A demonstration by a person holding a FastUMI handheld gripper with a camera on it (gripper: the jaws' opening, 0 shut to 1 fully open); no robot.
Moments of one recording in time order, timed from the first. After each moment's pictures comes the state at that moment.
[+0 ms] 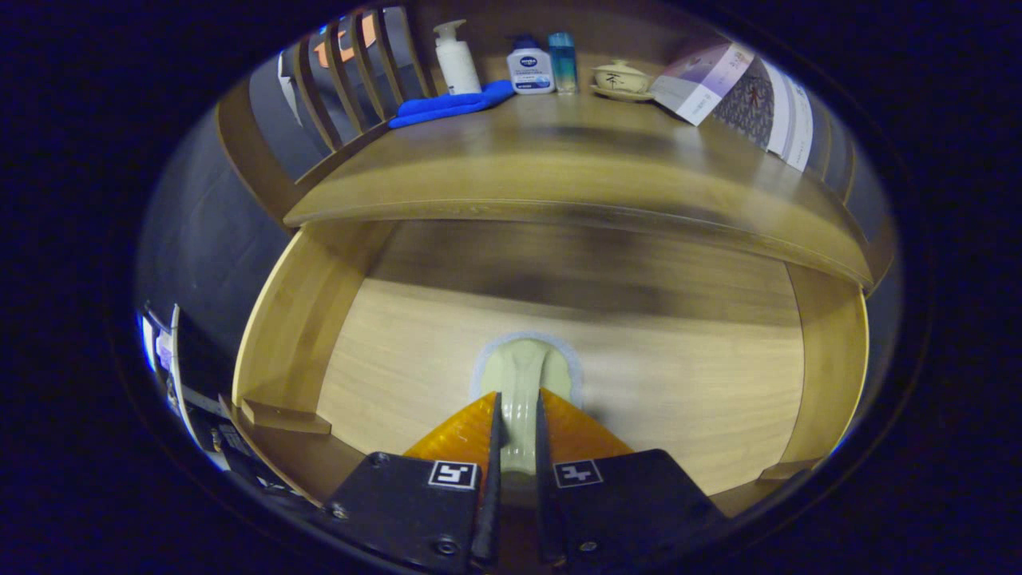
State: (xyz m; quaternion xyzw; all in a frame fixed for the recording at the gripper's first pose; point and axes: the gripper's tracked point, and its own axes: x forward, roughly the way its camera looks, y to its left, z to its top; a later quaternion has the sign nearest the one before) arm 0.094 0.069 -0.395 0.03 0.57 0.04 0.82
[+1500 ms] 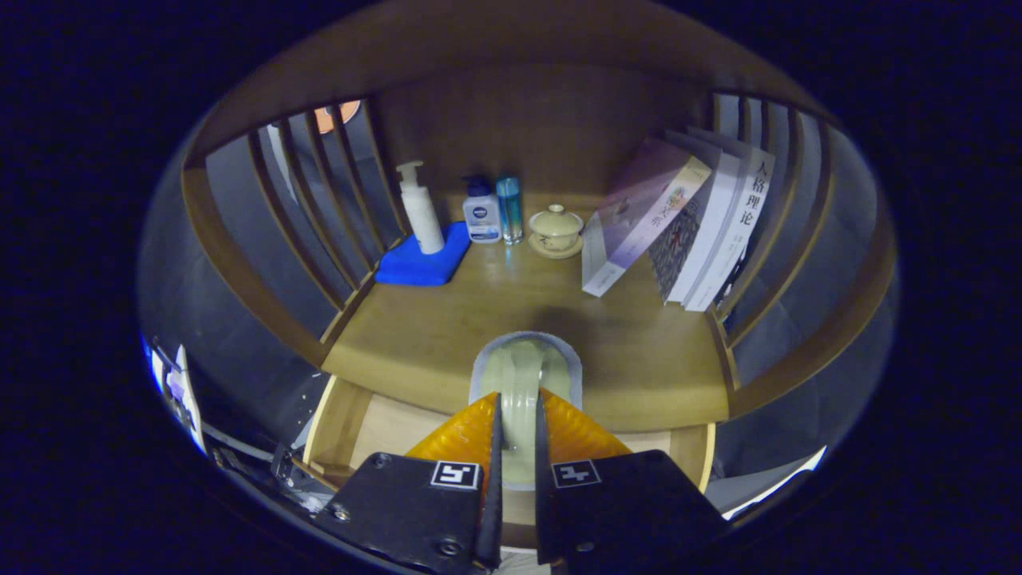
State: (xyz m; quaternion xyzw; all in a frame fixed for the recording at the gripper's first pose) arm 0.199 -0.004 -0.196 0.01 0.46 0.00 0.89
